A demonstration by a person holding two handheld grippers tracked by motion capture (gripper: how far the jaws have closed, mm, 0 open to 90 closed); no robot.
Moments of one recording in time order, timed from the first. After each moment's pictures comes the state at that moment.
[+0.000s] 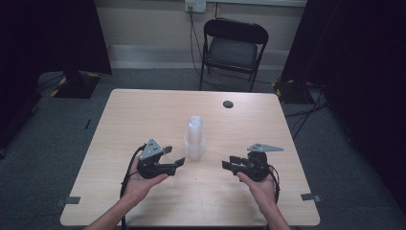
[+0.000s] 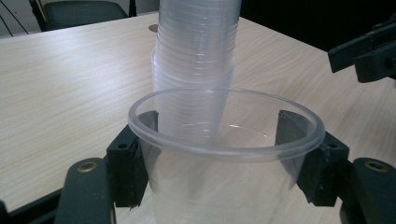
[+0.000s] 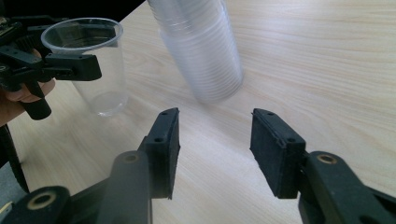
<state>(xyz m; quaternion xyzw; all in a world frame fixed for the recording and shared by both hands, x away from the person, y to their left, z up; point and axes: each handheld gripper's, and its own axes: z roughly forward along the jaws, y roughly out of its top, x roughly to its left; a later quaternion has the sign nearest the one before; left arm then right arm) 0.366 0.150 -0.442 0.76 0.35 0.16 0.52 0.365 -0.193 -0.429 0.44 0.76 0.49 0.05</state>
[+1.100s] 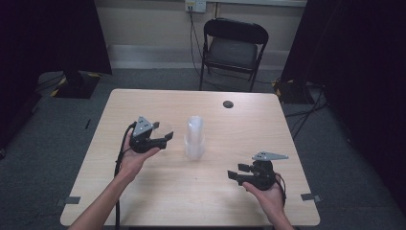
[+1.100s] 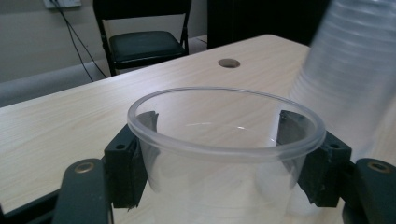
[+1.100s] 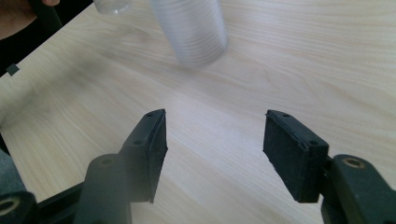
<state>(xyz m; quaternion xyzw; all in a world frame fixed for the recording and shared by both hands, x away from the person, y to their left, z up) 0.436 0.182 -0.425 0.73 0.38 0.25 0.51 0.345 -0.211 -0.439 0.45 0.77 0.45 0.06</state>
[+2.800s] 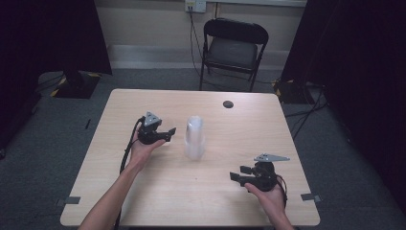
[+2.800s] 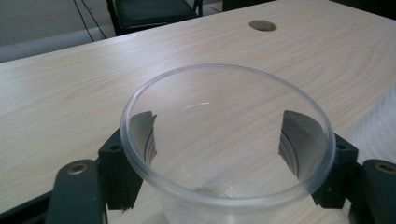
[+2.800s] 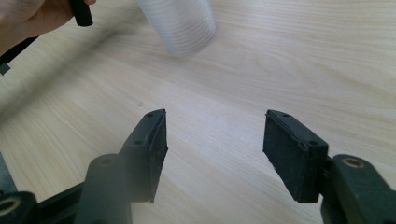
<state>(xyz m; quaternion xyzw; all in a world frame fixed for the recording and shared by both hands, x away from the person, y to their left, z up) 0.488 0.174 -0.469 0.75 0.40 0.23 0.46 0.347 -0.218 -0.451 0.46 0.77 0.44 0.05</state>
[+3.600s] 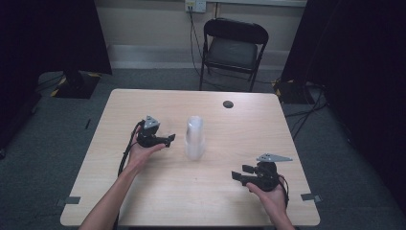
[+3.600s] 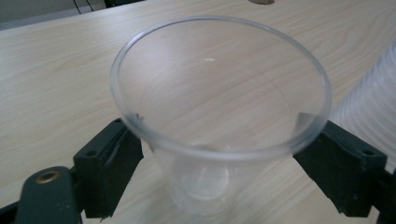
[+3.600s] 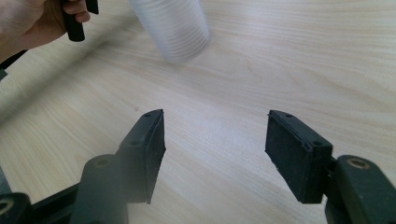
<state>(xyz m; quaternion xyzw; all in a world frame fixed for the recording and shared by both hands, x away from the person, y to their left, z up) 0.480 0.180 -0.475 0.77 0.42 0.21 0.44 0.346 -0.223 -0.449 0.46 0.76 0.45 0.07</state>
